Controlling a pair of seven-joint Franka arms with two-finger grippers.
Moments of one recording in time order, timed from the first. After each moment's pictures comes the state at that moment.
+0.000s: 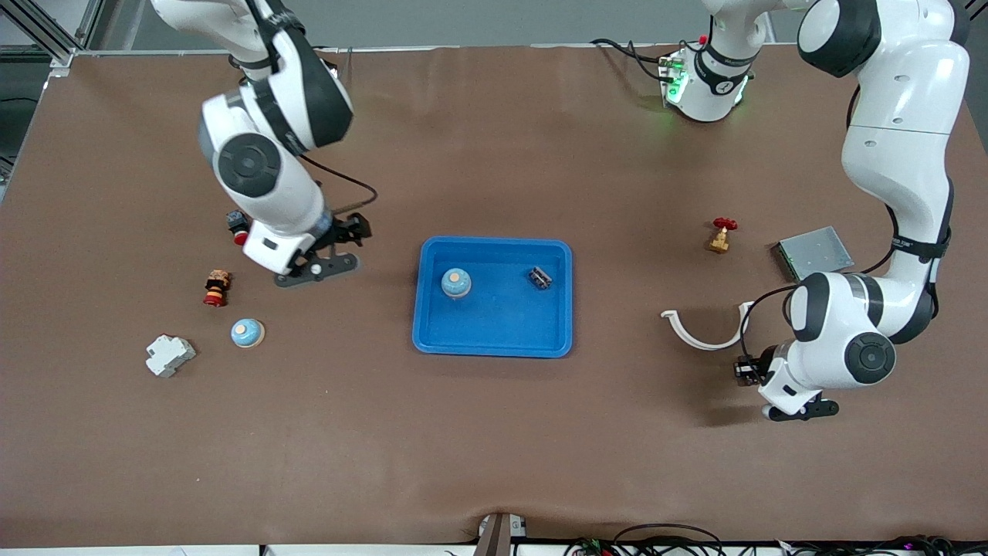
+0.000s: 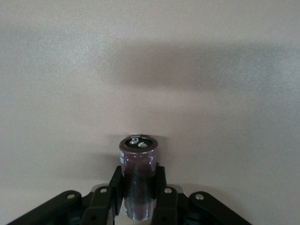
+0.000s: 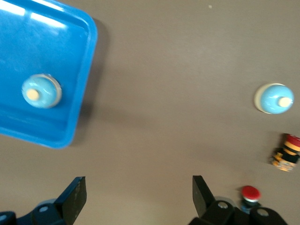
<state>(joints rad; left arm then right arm) 0.16 0.85 -0.24 -1.44 0.20 2.15 -0.23 0.43 0.14 -0.03 -1.91 0.00 1.91 0.10</state>
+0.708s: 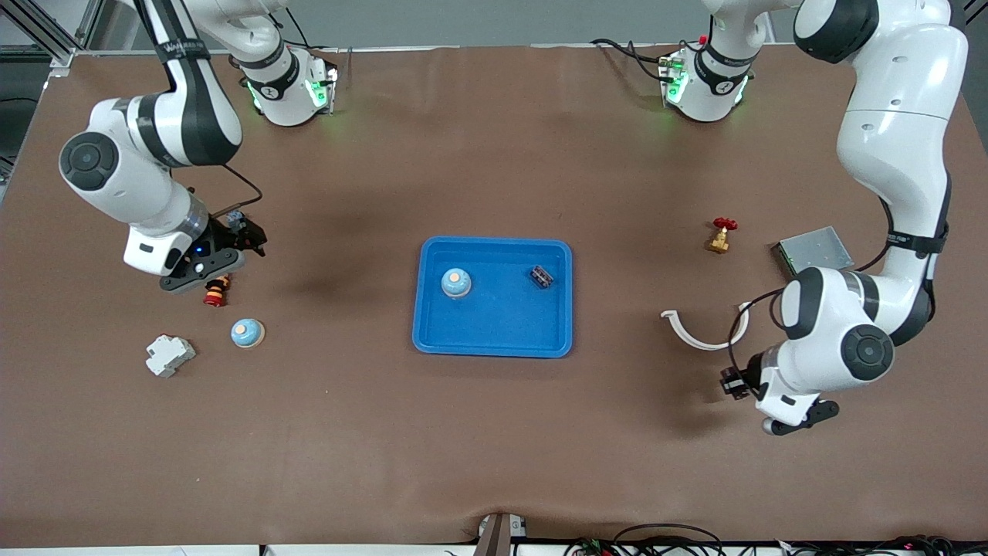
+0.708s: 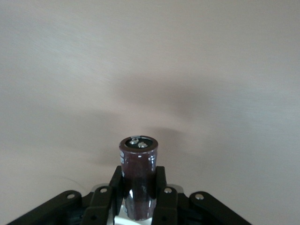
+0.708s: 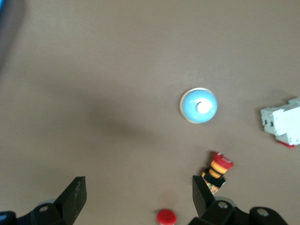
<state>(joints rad) 0.14 0.81 -0.34 -1.39 0.19 2.16 -0.56 0.11 0.04 -0.03 -2.23 0.00 2.27 -0.39</state>
